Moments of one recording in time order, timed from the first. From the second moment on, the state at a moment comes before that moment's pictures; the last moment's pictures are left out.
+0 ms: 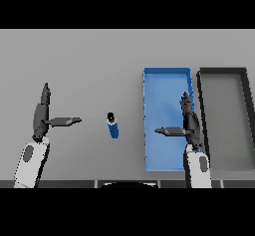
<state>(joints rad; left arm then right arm) -0.11 0.43 -0.16 -1.48 0.24 0.26 0.01 0.00 0.00 0.00 -1.57 0.00 0.00 0.00</state>
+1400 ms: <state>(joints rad) -0.04 0.56 -0.47 -1.60 0.14 -0.21 -0.06 0.08 -0.16 0.07 -1.68 0.16 0.05 -0.11</state>
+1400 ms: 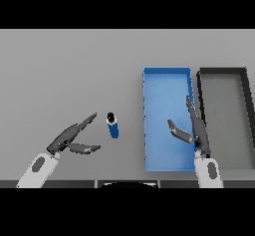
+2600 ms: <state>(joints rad) -0.22 0.16 -0.51 -1.27 0.10 -0.14 -0.16 0.09 -0.16 0.06 -1.67 0.16 0.04 -0.11</state>
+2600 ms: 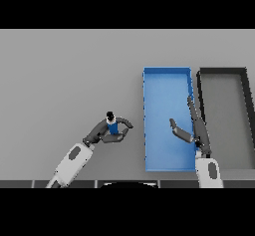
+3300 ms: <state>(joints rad) -0.23 0.11 -0.52 -1.41 0.05 -0.10 -0.20 0.06 -0.16 0.05 -1.66 0.14 0.05 -0.08</state>
